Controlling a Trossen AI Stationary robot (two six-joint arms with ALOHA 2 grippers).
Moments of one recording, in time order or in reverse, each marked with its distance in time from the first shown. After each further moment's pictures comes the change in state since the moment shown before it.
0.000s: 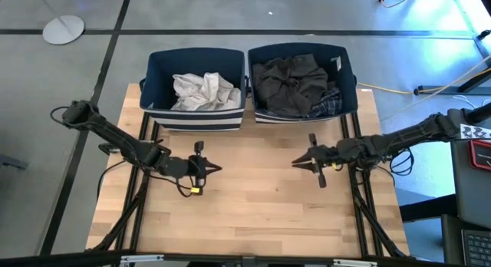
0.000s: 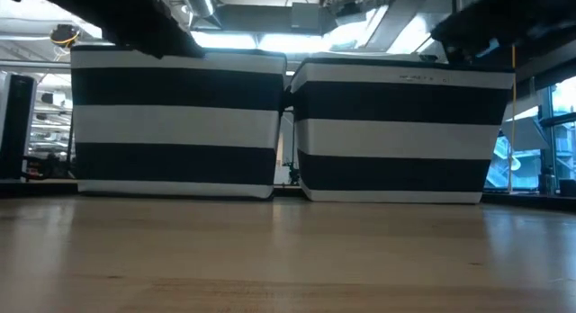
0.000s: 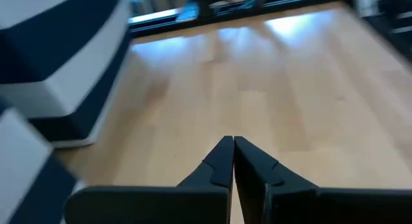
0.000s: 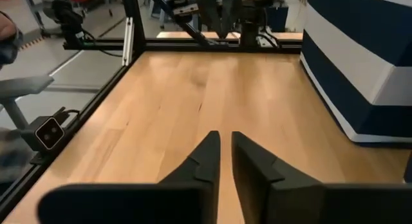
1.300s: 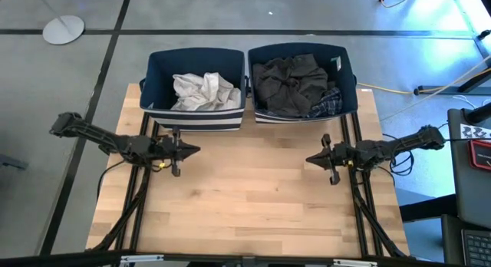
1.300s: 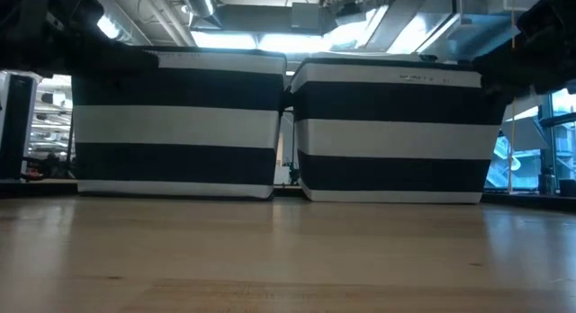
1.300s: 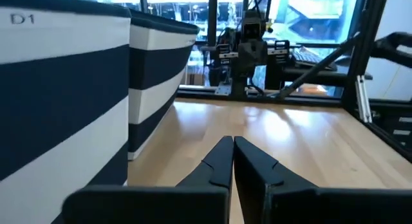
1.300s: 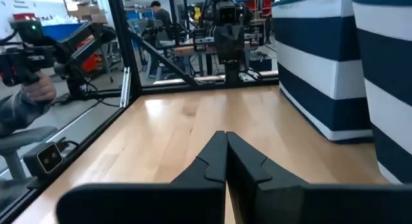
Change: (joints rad) left arm 0.155 -0.737 -0.554 0.304 0.099 0.025; right arm 0.011 -0.590 -0.421 0.088 0.069 0.031
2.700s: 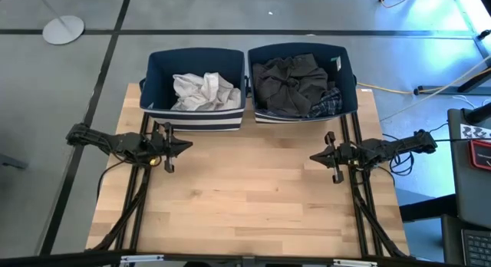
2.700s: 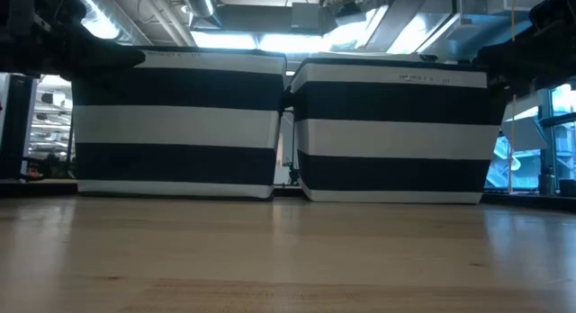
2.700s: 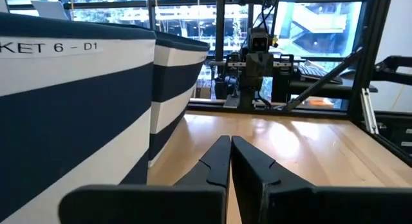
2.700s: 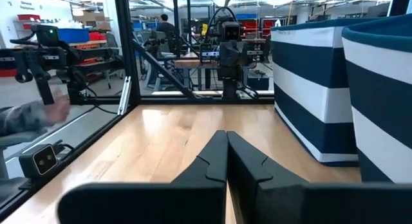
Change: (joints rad) left arm 0.008 -0.402 -0.015 -0.326 -0.031 0.043; right arm 0.000 -0.180 0.004 -0.123 0.001 -0.088
